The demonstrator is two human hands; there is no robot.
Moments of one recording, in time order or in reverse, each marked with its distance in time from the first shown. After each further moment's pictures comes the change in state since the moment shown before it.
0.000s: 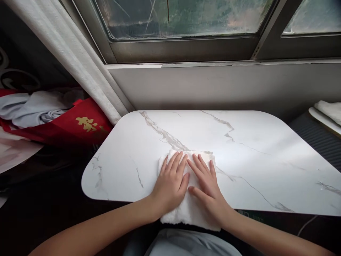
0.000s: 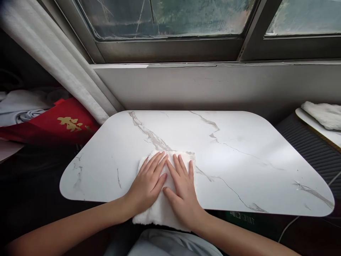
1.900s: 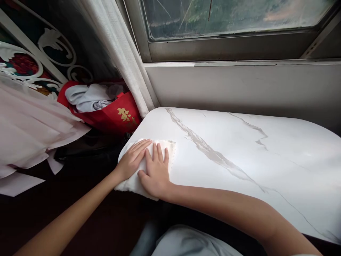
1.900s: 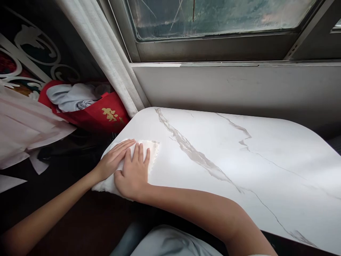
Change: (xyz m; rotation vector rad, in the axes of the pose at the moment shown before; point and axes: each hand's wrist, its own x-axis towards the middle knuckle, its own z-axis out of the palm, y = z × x) left_hand -0.071 -0.172 -0.077 -0.078 0.170 -0.227; right_hand 0.095 -0.124 0.135 -0.081 -0.225 -0.140
